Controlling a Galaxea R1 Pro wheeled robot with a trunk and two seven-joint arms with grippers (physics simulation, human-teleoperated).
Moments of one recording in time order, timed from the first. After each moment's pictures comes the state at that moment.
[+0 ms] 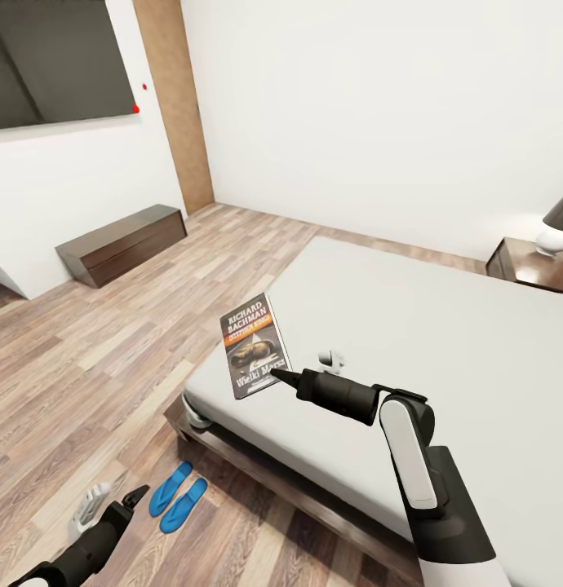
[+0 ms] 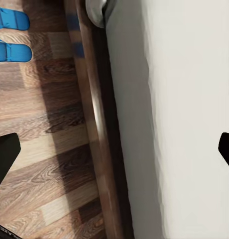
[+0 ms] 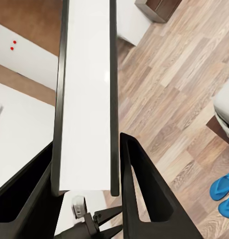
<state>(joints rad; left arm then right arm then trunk) 0.03 0.23 0.10 -1.34 1.27 0.37 0.14 -0.49 0.14 0.09 -1.62 -0.62 1.01 0.35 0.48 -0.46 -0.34</state>
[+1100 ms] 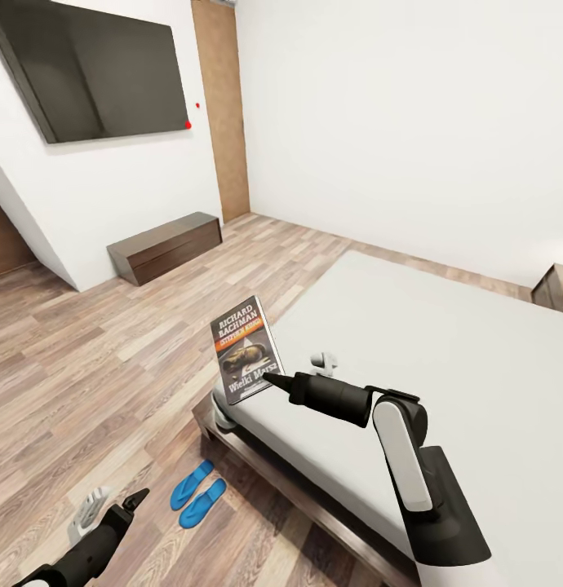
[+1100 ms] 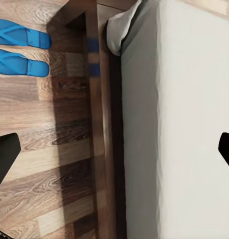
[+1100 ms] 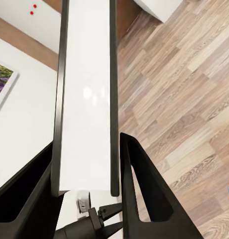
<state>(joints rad) 0.03 0.22 0.10 -1.31 1.27 0.37 0.13 -0.49 0.14 0.13 -1.62 -0.62 1.01 0.34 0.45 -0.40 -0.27</state>
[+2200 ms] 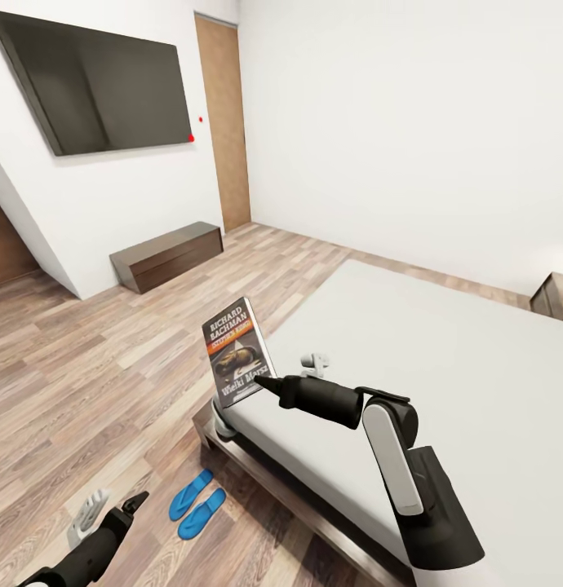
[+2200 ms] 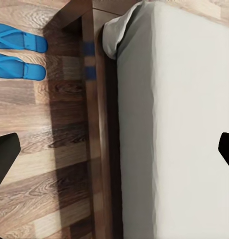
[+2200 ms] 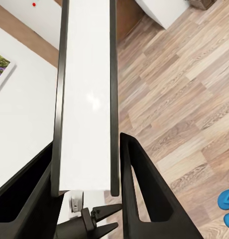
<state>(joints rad) 0.03 0.22 0.10 -1.30 1.27 0.37 0.13 -0.49 0.14 0.19 -1.62 -0.57 0.96 0.34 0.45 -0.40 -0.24</state>
